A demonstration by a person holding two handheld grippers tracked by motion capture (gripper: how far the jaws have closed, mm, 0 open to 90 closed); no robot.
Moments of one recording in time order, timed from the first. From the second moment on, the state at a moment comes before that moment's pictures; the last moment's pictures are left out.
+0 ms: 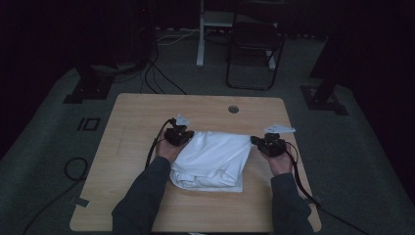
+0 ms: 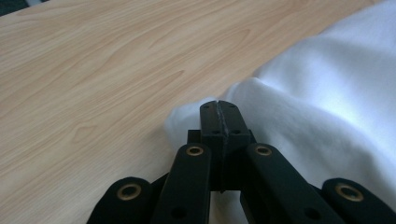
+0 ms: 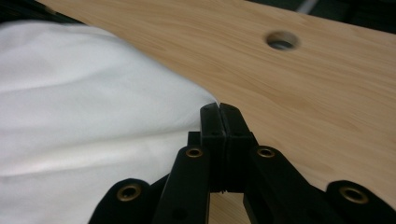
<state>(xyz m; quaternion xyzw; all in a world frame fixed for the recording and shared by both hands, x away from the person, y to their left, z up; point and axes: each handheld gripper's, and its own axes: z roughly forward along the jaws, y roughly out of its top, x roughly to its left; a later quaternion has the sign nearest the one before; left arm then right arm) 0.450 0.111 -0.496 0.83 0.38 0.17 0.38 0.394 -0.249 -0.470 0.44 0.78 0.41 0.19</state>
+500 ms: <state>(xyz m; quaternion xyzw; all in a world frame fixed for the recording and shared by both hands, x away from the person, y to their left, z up) 0.405 0.141 -0.483 0.79 0.42 0.18 0.41 0.371 -0.250 -0.479 0.45 0.78 0.39 0.20</state>
